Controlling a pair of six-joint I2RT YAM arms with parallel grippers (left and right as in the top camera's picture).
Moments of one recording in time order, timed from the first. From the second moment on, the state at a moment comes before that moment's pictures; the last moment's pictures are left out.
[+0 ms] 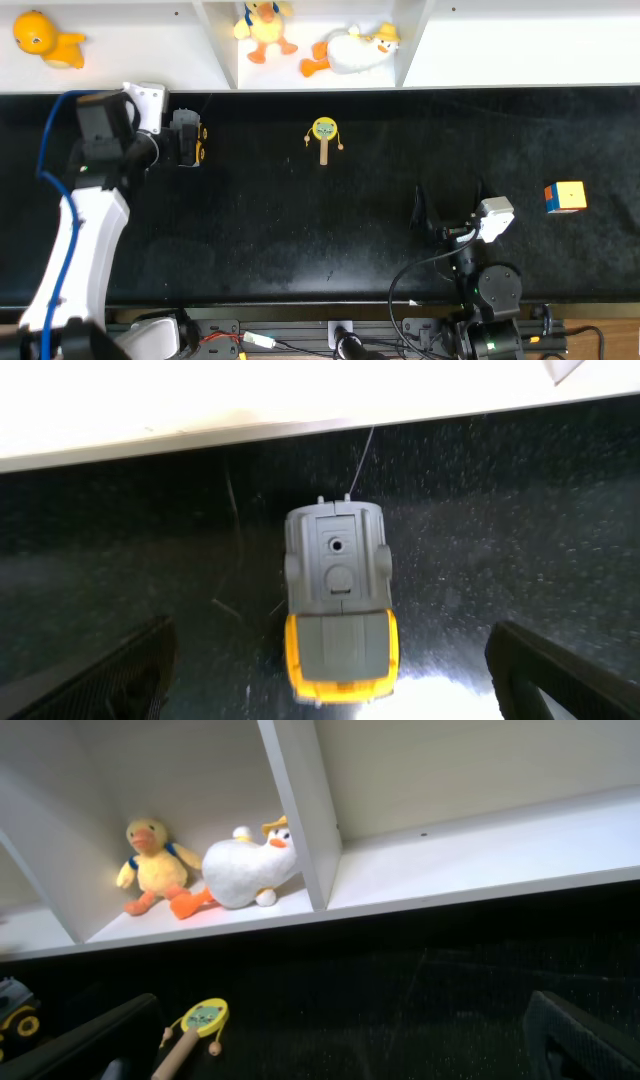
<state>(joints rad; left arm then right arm) 0.12 1.39 0.90 -0.41 0.15 0.19 0.18 0.01 0.02 -0.02 -0.01 0.27</state>
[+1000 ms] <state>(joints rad) 0.08 1.65 0.90 -0.28 0.07 0.16 0.18 0.01 0.02 -0.02 -0.01 0.27</state>
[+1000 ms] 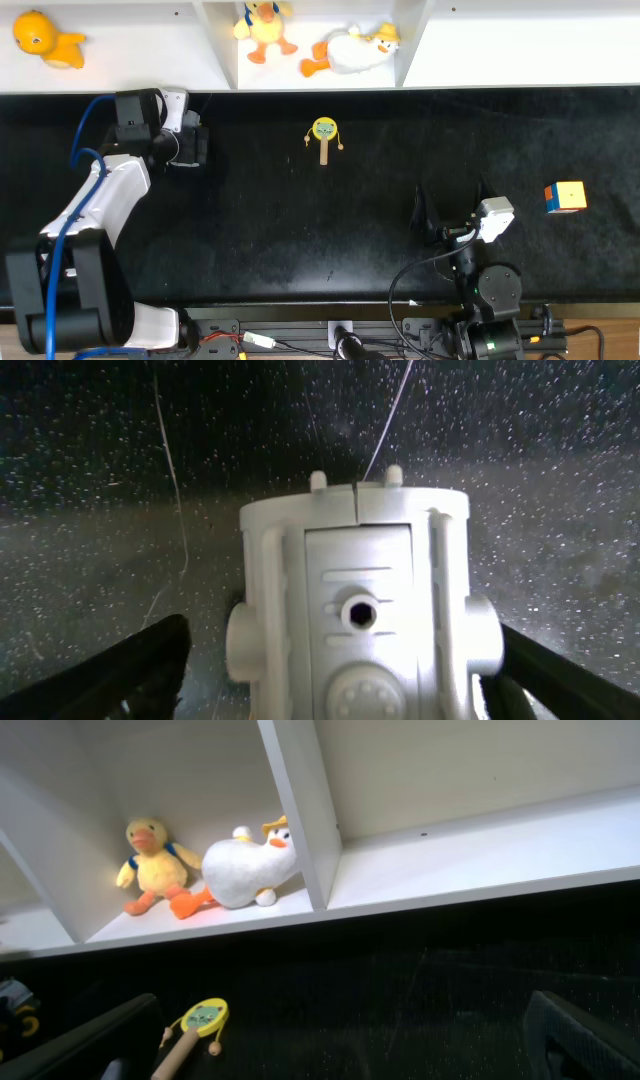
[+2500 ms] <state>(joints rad) 0.08 1.41 0.92 -0.03 -0.01 0.08 0.18 0.01 0.02 -0.02 -0.01 0.27</state>
